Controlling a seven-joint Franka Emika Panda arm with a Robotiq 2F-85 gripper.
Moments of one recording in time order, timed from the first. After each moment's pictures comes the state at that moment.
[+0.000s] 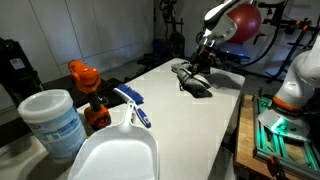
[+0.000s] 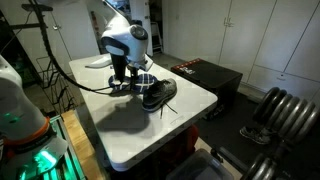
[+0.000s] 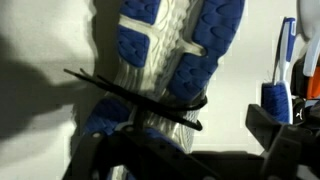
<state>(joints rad) 0.00 -0.07 -0.15 -2.46 0.86 2.23 -0.45</state>
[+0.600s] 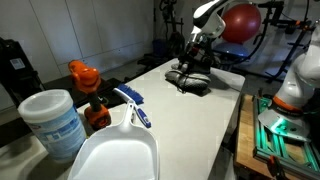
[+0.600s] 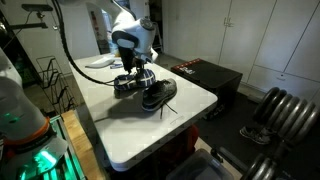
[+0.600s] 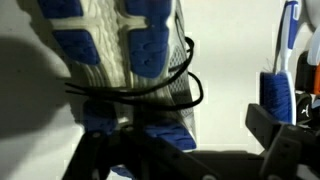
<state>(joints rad) 0.00 0.05 -0.08 -2.28 0.77 2.22 -0.30</state>
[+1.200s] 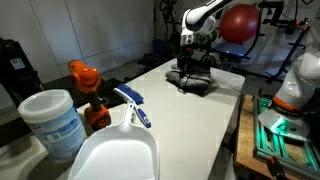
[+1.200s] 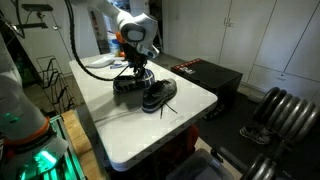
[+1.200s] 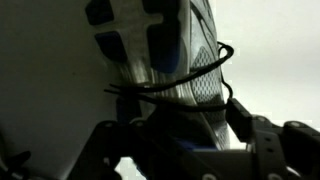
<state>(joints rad) 0.00 0.15 -0.03 -2.12 0.38 2.08 0.03</state>
